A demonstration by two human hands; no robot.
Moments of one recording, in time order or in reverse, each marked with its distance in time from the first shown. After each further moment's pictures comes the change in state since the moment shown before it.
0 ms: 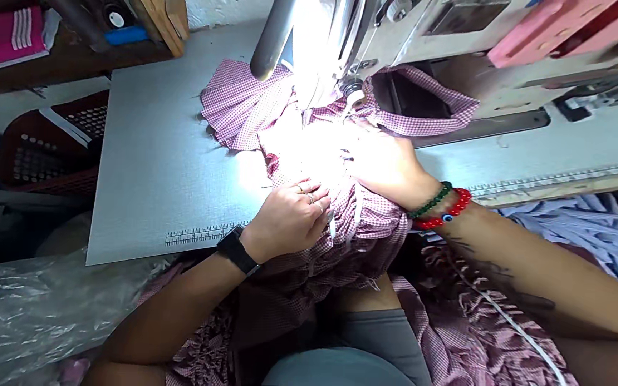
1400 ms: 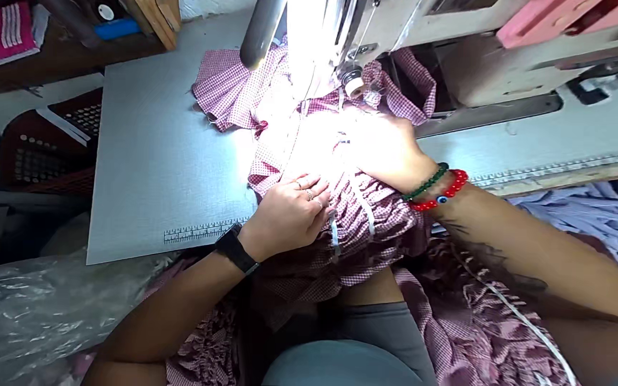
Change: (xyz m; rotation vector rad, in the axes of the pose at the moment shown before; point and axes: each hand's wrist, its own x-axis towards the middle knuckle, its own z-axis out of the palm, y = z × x) left_hand 0.000 0.003 0.000 0.024 -0.022 -0.004; right_hand 0.034 0.001 0.001 -0.042 -0.066 0.129
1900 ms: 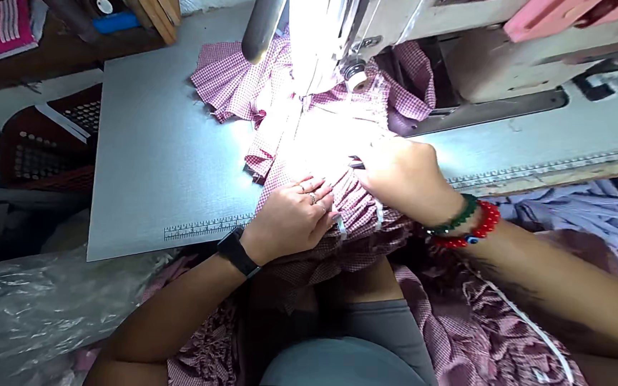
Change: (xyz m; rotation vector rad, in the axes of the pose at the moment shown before) left_hand -0.005 0.007 0.003 -0.026 0.002 0.009; right_hand -0.058 -0.010 -0.006 -0.006 0.129 -0.092
